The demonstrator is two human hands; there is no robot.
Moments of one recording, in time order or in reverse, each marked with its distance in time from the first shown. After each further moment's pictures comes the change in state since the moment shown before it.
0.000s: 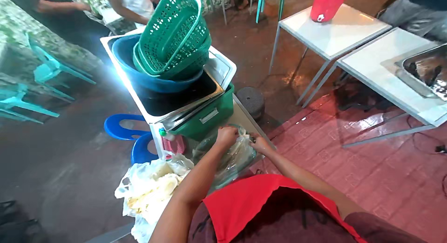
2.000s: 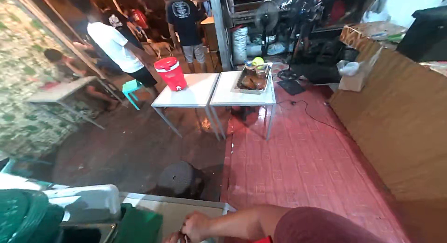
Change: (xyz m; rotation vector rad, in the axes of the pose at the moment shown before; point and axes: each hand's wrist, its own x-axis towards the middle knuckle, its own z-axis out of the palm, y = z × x) left_hand 0.017 0.029 0.025 0.211 0.182 0.172; right_hand 0.011 -0.012 -0.005 -0.319 0.223 -0.429
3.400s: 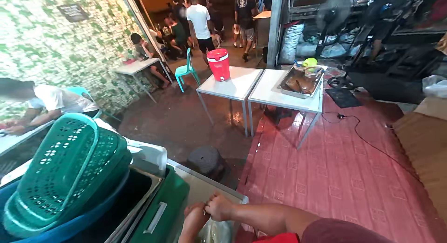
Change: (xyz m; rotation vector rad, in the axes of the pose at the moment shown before) left_hand 0.027 -0.017 -0.003 0.027 -0.352 -0.026; right_hand 0.001 -0.008 -0.012 -0.169 -0.163 -0.144
